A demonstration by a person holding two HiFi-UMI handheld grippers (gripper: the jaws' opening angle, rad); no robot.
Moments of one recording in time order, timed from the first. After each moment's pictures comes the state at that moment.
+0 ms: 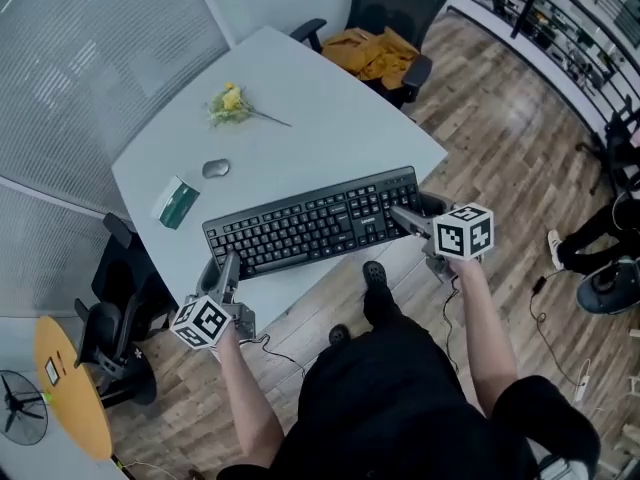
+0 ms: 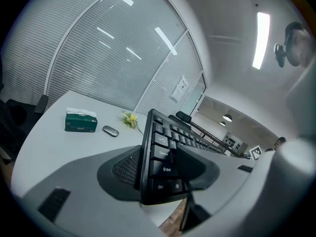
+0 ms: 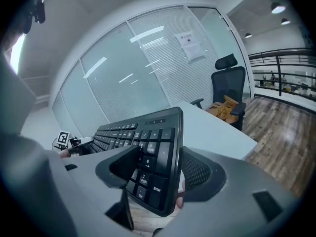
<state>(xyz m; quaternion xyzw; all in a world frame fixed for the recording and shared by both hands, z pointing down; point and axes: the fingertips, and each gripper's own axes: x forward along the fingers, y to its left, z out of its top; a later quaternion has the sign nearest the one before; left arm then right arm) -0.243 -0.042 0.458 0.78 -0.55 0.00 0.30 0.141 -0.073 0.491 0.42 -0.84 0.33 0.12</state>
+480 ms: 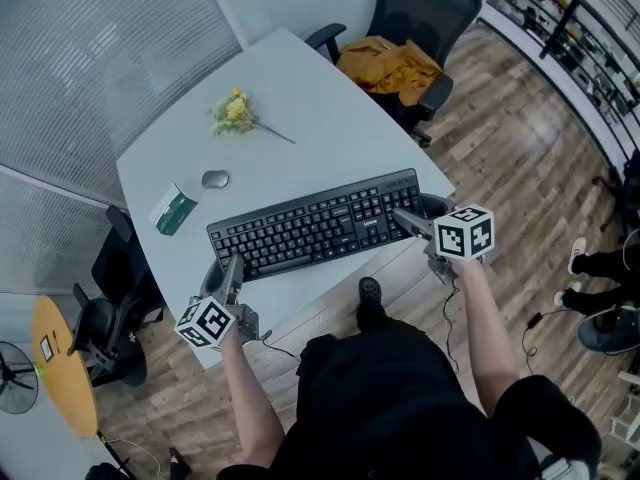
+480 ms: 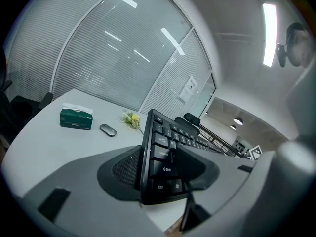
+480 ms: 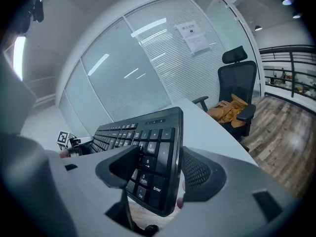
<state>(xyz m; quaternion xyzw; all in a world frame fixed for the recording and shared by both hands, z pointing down) -0.198 -0.095 0.468 0.74 -0.60 -0.01 0.31 0.181 -0.169 0.506 0.37 -0.86 0.33 0.14</state>
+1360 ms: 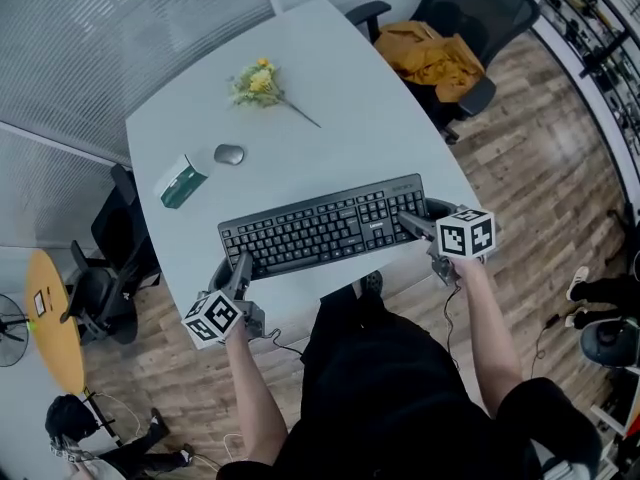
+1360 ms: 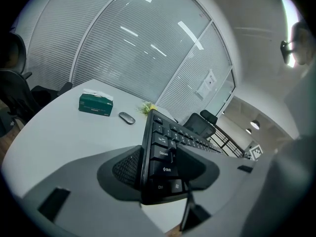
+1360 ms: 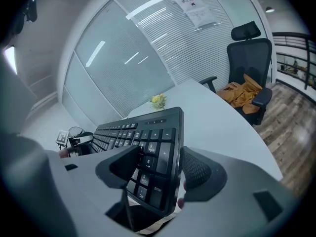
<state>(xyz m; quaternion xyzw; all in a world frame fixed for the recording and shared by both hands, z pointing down) -0.222 -0.089 0.525 0.67 -0.64 0.01 0.37 0.143 -0.209 0.568 0.30 -0.85 0.38 0.21</state>
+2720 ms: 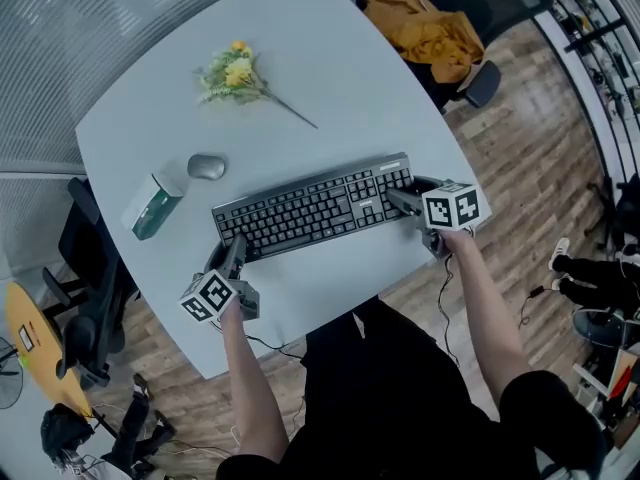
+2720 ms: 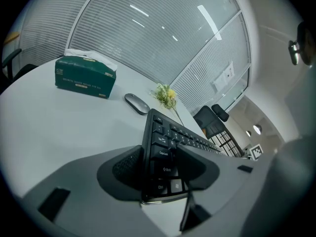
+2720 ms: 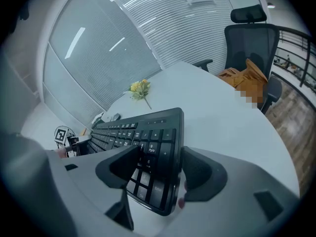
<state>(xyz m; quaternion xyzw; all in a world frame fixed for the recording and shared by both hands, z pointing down) -0.284 -0.208 0.642 0.65 -0.61 0.03 0.46 0.086 -0.314 0.653 0.33 -0.80 0.42 0.28</state>
